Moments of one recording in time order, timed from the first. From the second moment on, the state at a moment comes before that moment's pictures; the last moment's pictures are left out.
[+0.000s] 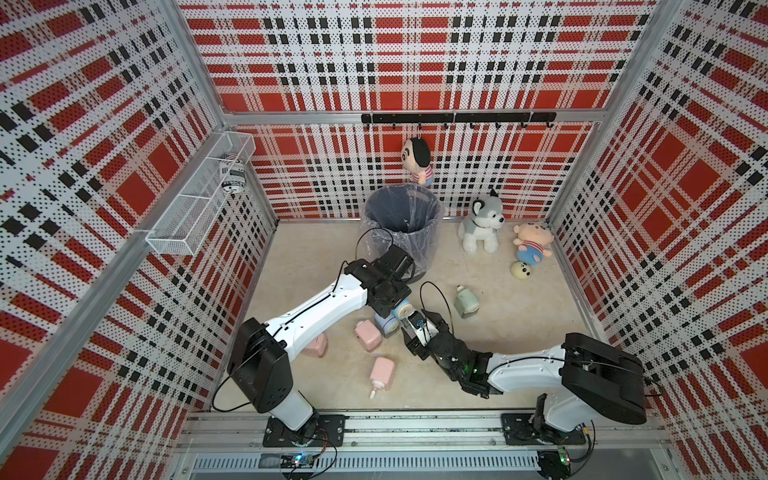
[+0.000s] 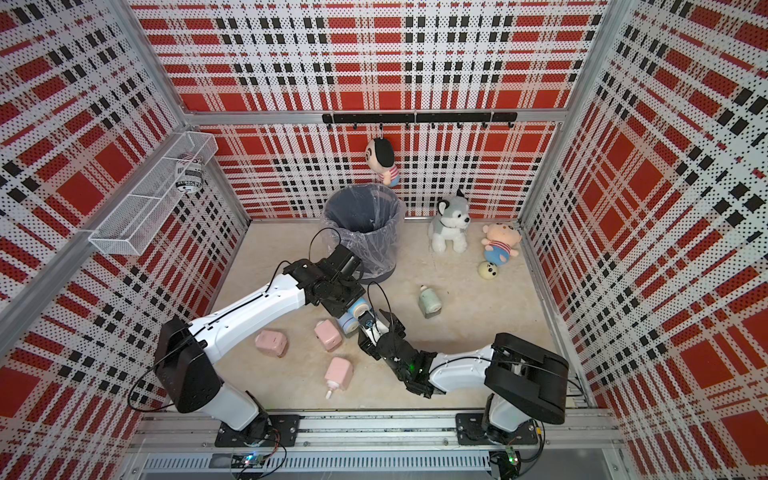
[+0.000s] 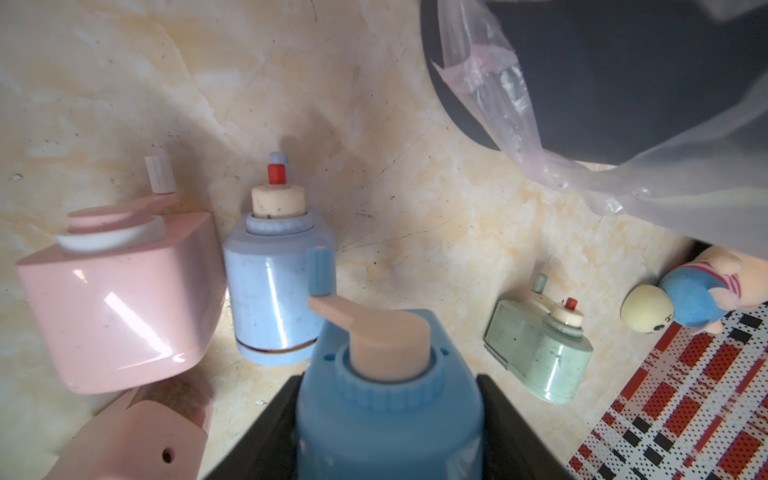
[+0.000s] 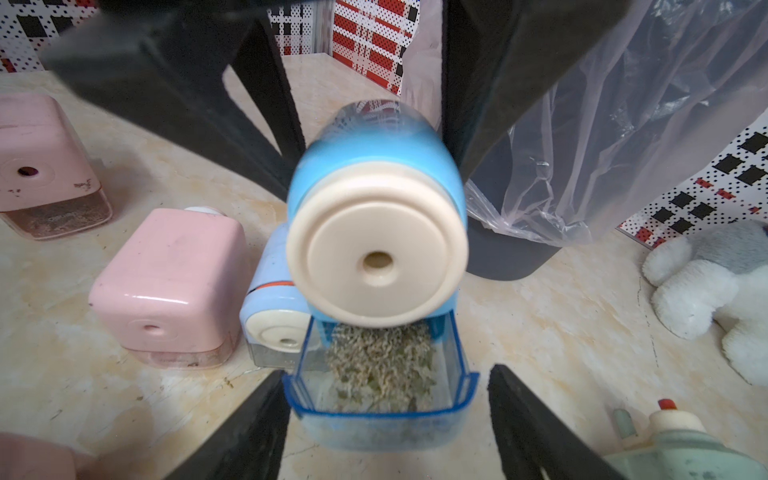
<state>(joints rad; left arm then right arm) -0.71 1.60 1.38 -0.93 -0.08 -1.43 1.15 1.53 0.52 0.67 0.55 -0.06</state>
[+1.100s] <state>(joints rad) -0.72 1.61 1.40 -0.95 -0.09 -1.43 1.12 1.51 0.50 0.69 0.49 -0.06</state>
